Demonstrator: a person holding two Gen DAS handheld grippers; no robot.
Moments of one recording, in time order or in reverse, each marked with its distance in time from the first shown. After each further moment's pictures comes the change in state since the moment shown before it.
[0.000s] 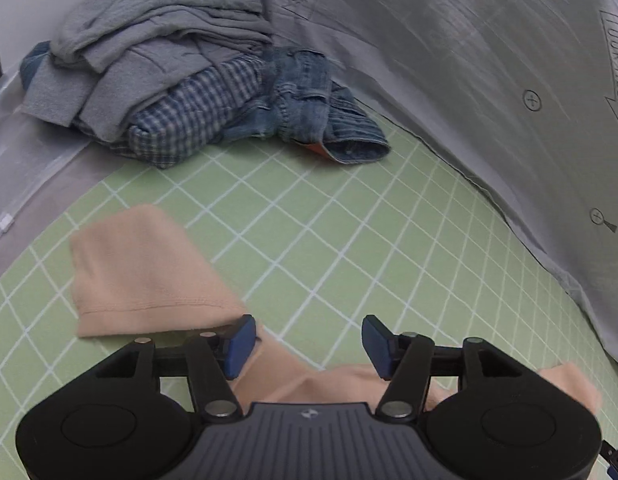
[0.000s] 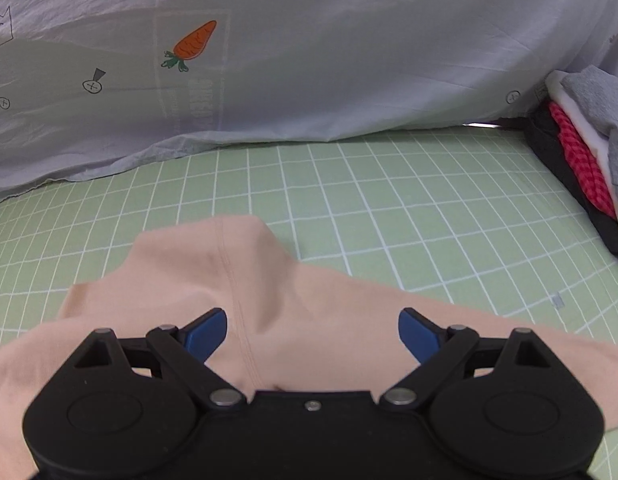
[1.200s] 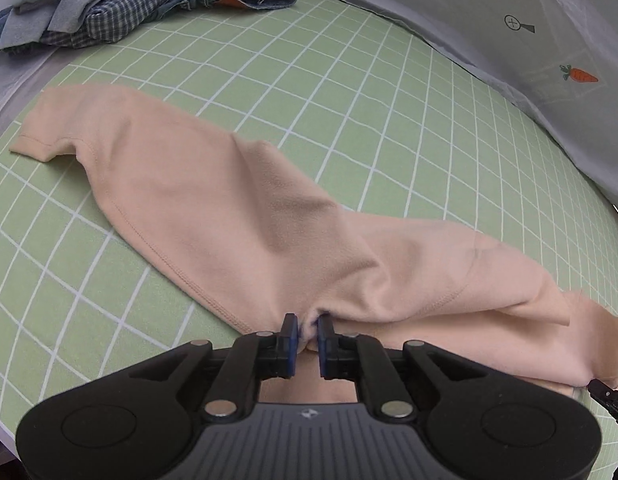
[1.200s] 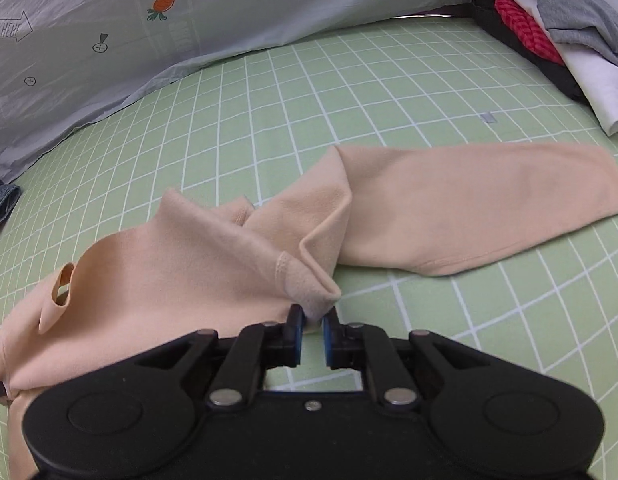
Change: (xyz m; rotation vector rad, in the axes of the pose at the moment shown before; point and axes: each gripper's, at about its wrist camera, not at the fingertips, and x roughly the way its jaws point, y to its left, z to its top) left arm -0.055 -0.017 -0.154 0.188 0.145 -0.003; right arm -0.094 -0.089 -0.130 0.120 0.140 0.087
